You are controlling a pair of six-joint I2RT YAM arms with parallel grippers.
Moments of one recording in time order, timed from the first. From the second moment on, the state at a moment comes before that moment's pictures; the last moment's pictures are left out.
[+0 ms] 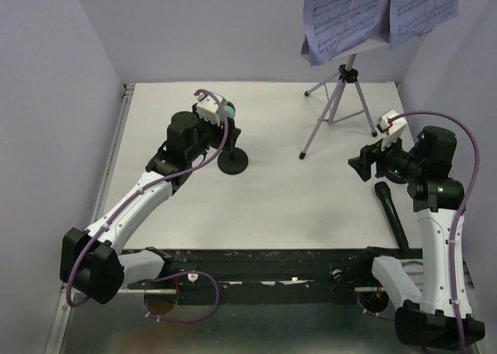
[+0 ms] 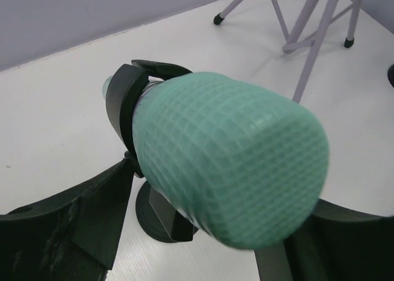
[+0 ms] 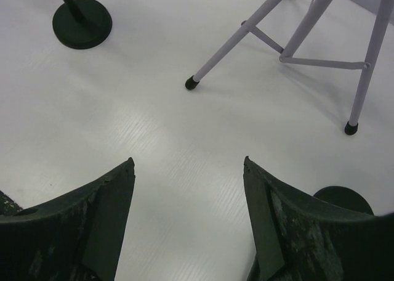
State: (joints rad) left arm -0.47 1.22 0.97 0.06 0.07 -0.10; right arm -0.14 0.85 1.07 -0.76 -0.64 -0.42
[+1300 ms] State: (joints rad) left arm -0.34 1.27 0.93 0.12 0.39 -0.16; right arm -0.09 0.93 1.07 -0.70 -0.66 -0.34
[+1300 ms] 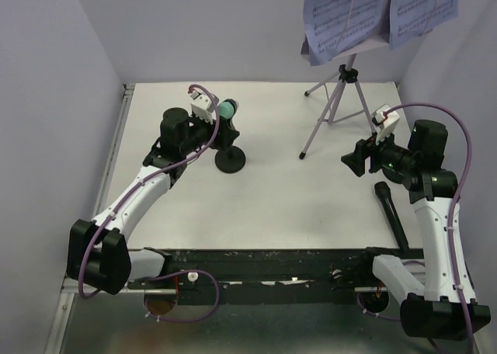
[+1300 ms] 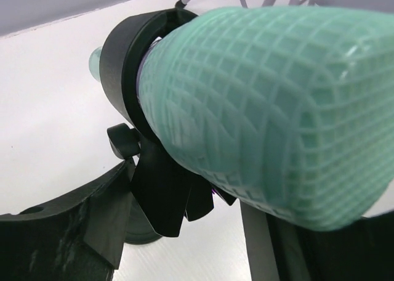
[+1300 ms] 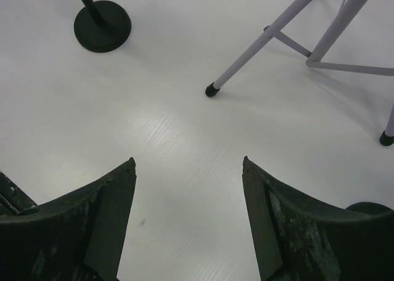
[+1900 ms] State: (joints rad) left arm -0.31 1.25 0.92 0.07 0.93 0.08; right arm 0.01 0.99 1.17 -0.81 -0.73 -0.45
